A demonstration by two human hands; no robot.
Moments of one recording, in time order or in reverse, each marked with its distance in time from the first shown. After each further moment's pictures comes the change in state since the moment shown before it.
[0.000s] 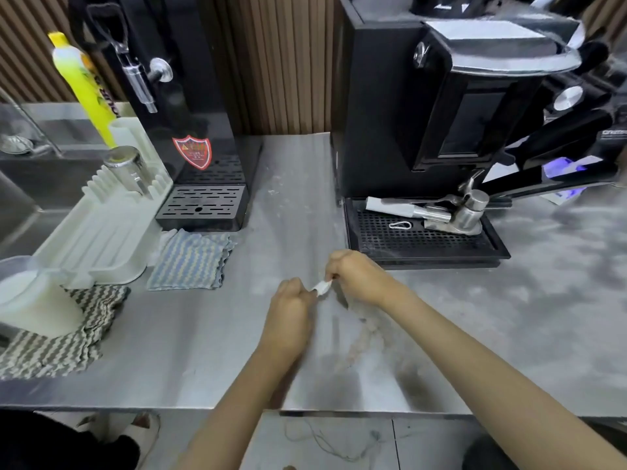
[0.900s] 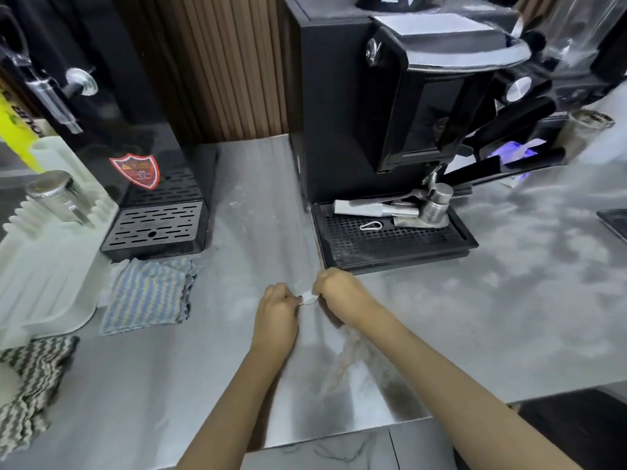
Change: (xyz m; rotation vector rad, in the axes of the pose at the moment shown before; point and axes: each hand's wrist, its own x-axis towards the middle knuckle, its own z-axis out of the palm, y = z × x) left_hand 0.048 -0.035 0.035 0.040 0.091 0.085; right_hand 0.001 0.012 0.026 -0.062 0.007 0.196
